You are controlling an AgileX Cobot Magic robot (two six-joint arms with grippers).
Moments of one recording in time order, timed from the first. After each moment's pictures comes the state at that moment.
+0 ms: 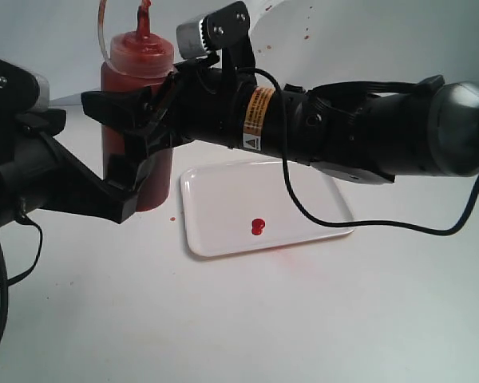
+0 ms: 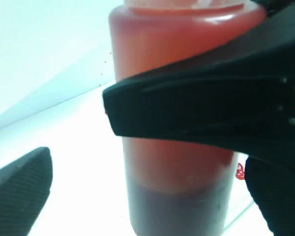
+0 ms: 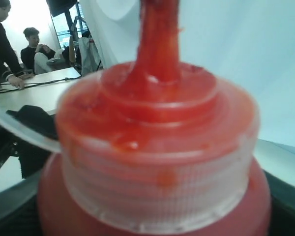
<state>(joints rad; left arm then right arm) -0.71 1.15 -0.59 1.74 0.31 -1.73 0.64 1.86 -1.16 -0.82 -0.80 0.79</state>
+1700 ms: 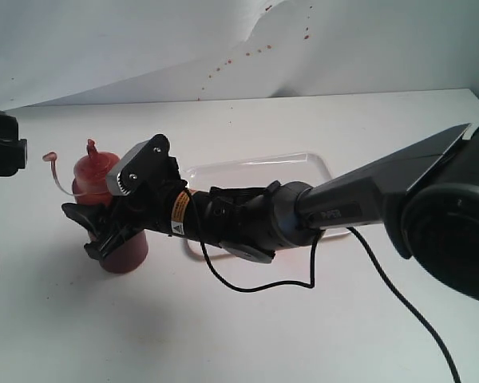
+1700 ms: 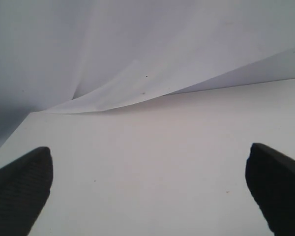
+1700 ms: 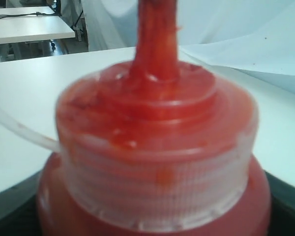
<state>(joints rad) -0.71 1.15 -0.59 1.51 0.99 -1.63 0.78 2.33 -1.36 -0.55 -0.81 0.35</state>
